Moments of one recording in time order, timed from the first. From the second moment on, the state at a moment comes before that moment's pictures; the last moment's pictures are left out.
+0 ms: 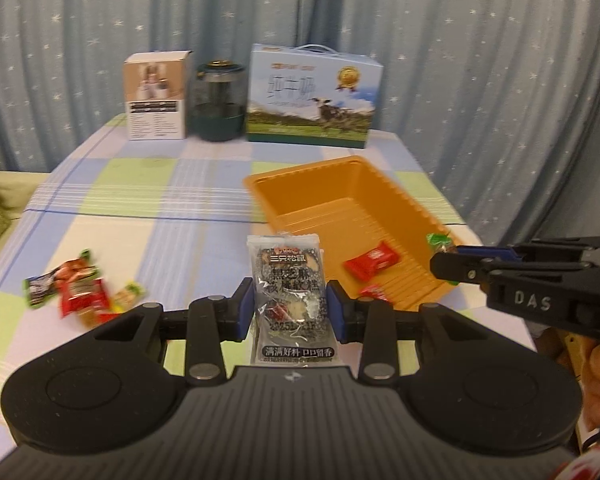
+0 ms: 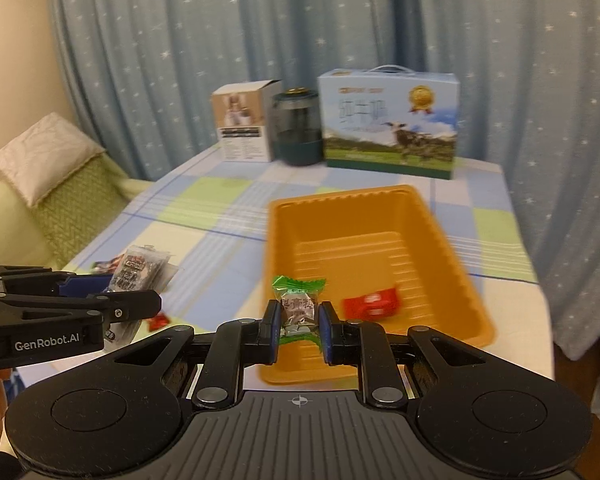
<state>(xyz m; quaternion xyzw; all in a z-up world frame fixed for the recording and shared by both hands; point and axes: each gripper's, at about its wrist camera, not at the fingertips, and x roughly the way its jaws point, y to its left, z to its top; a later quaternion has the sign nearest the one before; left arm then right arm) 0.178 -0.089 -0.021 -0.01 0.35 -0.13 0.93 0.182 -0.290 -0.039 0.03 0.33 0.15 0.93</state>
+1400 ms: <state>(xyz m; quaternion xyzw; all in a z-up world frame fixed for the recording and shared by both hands) 0.249 -0.140 -0.073 -0.07 0.36 -0.15 0.92 0.242 -0.352 -0.080 0.06 0.35 0.09 0.93</state>
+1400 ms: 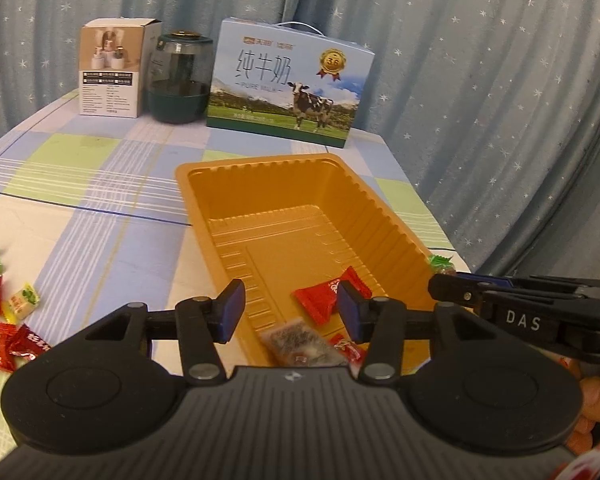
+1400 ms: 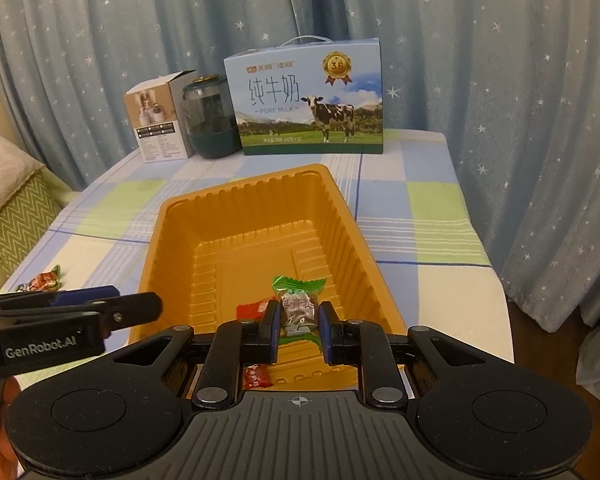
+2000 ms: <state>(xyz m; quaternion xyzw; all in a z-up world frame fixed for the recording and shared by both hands) 0.242 -0.116 -0.067 -0.06 0.35 -0.13 0.92 0.241 -0.350 -0.069 0.11 0.32 0.10 0.94</state>
